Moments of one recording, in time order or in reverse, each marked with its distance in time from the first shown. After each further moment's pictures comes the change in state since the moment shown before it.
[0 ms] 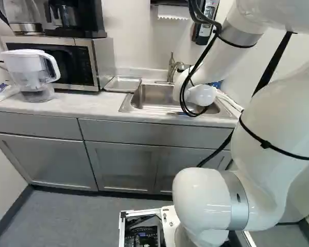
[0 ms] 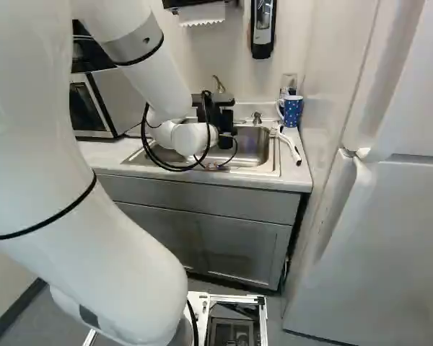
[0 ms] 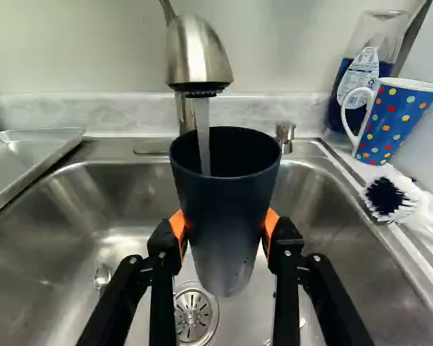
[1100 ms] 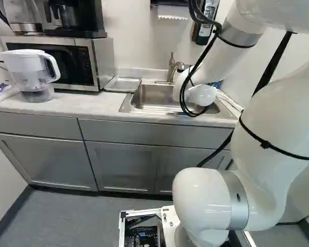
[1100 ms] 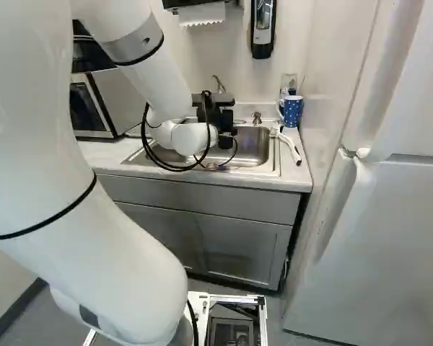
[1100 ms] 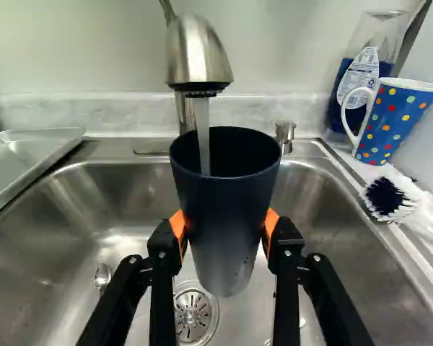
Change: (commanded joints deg) arm 0.0 0.0 0.0 0.0 0.0 0.0
